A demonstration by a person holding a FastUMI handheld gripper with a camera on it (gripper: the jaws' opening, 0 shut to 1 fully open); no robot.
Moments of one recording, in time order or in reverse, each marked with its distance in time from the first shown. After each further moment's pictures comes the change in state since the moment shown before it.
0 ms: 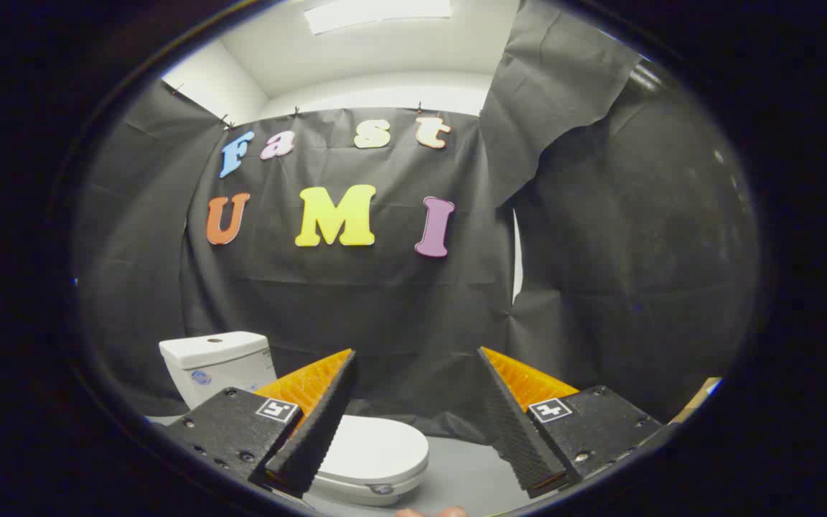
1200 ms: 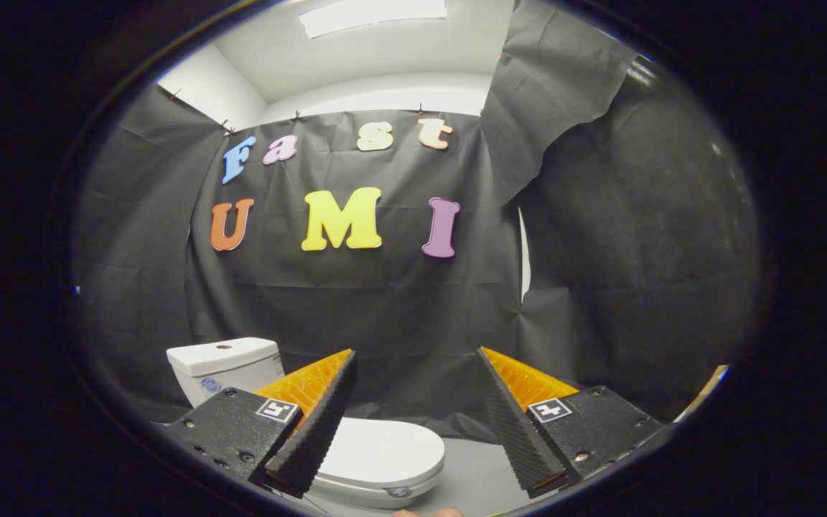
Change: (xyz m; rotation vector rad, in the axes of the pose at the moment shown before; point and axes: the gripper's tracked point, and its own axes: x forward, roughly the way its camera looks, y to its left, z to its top) arm 0.008 0.036 -0.007 0.025 -0.008 0.039
